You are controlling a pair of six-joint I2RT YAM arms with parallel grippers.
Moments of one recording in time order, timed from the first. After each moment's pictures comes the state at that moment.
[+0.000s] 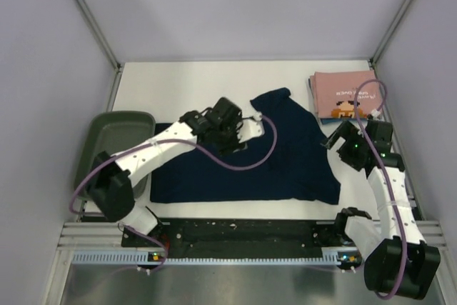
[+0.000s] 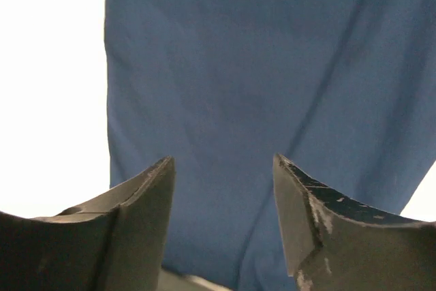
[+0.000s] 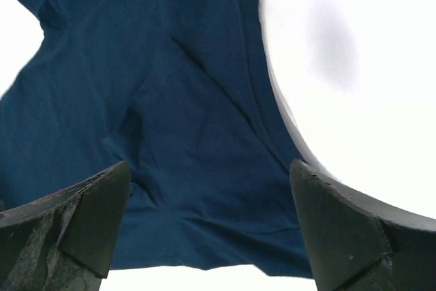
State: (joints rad) left arm -0.78 1.60 1.36 -0.71 0.05 0.57; right arm -0.17 0.90 0.67 -0.59 -0.24 0.48
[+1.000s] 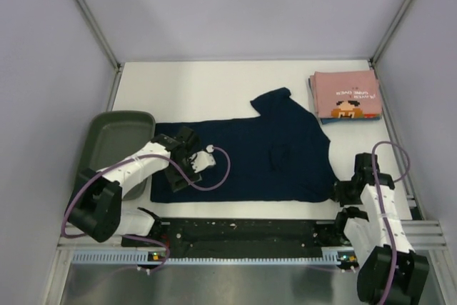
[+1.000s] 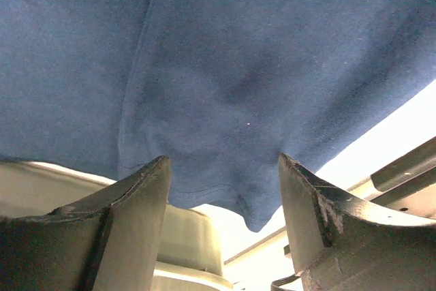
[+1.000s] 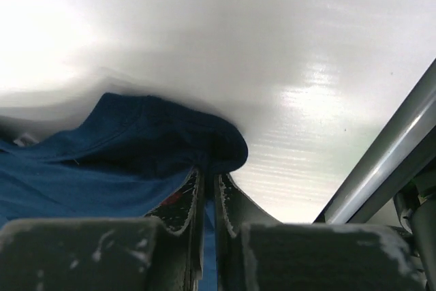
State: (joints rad) left arm -0.50 1.34 0.77 -0.89 -0.04 0.63; right arm -0.20 0.77 0.38 -0.99 -0.02 1.33
